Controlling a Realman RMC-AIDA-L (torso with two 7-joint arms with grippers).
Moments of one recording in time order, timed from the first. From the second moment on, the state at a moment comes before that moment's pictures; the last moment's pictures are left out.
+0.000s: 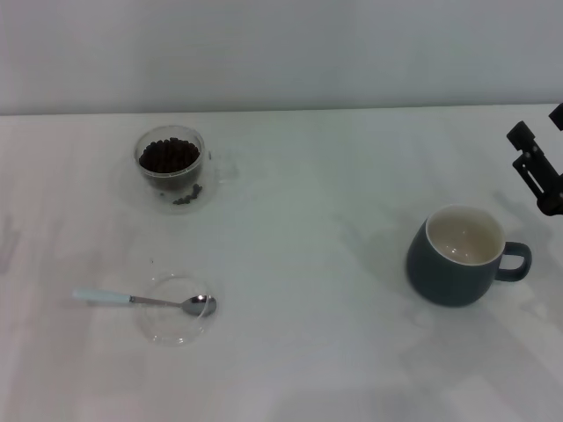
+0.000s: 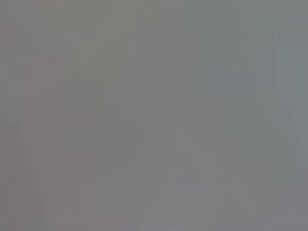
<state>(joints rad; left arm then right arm) -0.39 -2.08 0.64 -0.06 0.62 1.48 -0.31 0.27 2.01 -1.85 -0.13 0.11 -1.57 0.39</state>
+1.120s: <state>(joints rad) -0.38 -2.09 0.64 -0.07 0.63 1.48 -0.32 0.27 2.02 -1.85 -0.14 0.11 -1.56 0.39</state>
